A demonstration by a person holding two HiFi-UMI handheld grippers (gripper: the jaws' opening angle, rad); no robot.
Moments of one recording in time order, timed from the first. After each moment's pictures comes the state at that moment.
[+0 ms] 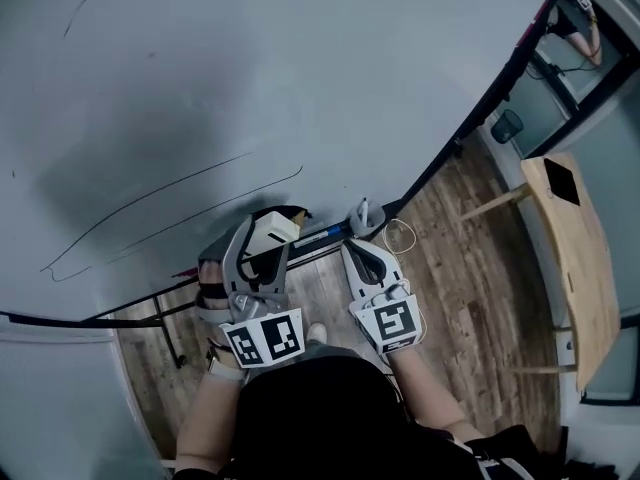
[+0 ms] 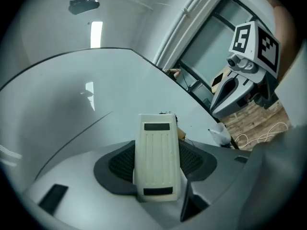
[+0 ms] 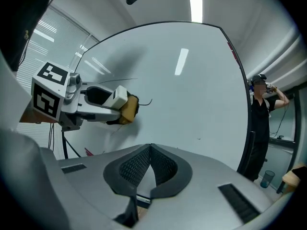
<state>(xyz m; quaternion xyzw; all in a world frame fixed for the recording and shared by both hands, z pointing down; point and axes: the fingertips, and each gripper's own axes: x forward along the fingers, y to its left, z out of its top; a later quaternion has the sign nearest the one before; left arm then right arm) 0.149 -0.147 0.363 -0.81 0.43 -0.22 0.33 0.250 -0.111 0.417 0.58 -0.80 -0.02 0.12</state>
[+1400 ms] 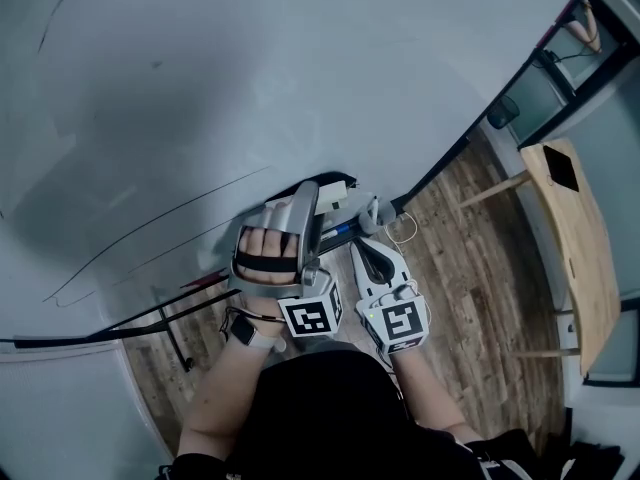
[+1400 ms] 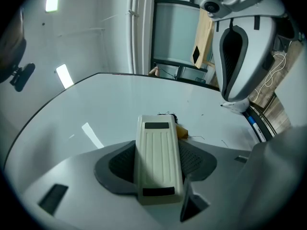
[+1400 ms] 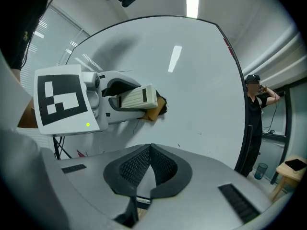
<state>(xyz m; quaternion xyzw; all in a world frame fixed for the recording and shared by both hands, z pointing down) 0.199 -0.190 0.359 -0.68 0.39 -0.27 0.56 0.230 -0.129 0.429 0.62 -0.77 0.00 0.12</state>
